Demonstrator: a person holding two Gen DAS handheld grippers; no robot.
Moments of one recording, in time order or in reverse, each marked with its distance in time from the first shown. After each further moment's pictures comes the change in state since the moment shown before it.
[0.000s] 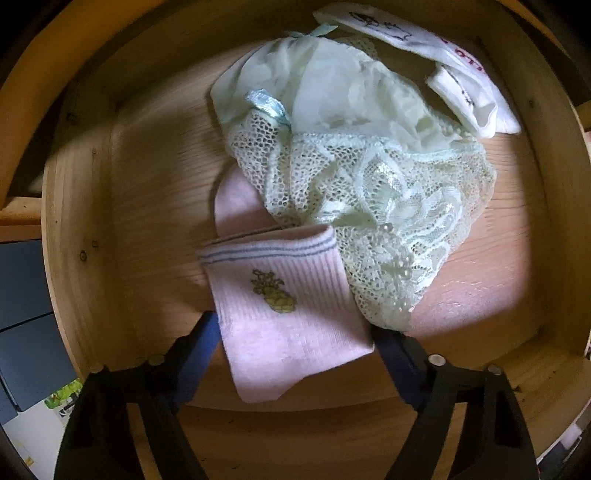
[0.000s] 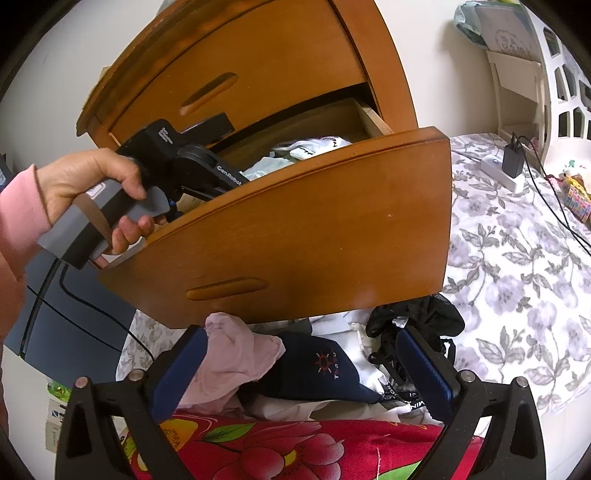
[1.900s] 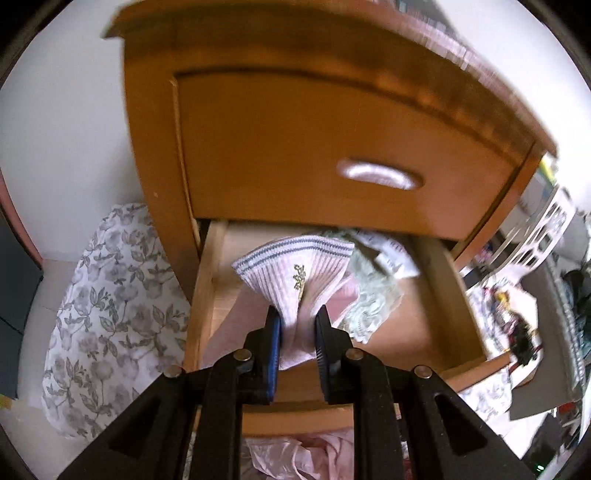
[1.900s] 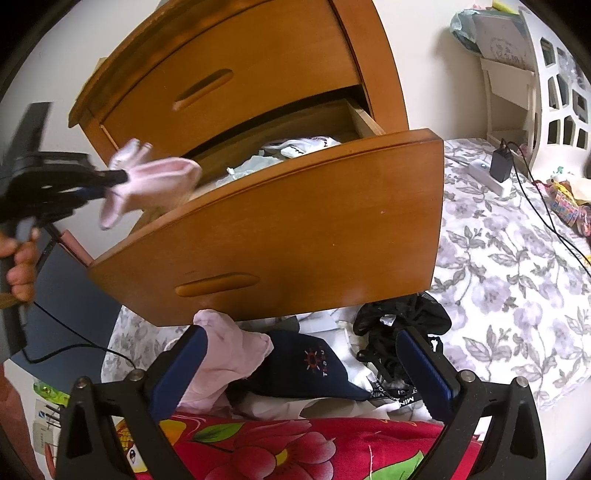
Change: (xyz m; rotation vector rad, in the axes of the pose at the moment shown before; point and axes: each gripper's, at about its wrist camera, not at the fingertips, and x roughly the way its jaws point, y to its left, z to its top) left arm -0.132 0.116 -0.181 -0.206 -0.802 -0.245; right arm -0.003 0.007 -0.003 -0.017 -0.004 -0.075
